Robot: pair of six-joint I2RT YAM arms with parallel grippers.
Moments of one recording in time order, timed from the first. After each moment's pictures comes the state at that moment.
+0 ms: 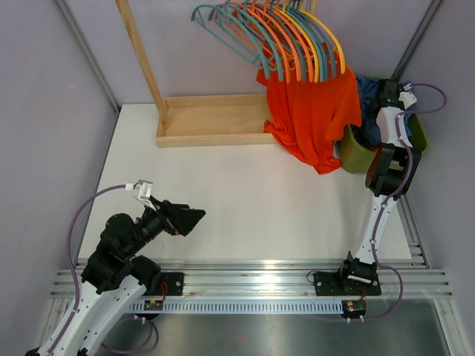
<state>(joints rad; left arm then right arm) -0.53 0.19 0.50 -0.43 0.22 -0.69 -0.25 2.38 2.19 -0.63 0.35 0.71</state>
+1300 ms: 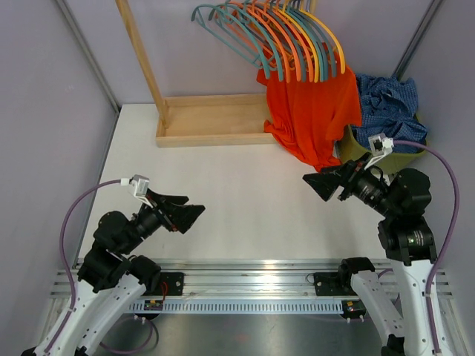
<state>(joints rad) -0.53 0.23 0.57 -0.36 0.24 -0.62 0.09 0.65 1.01 -0.46 -0.62 0.52</state>
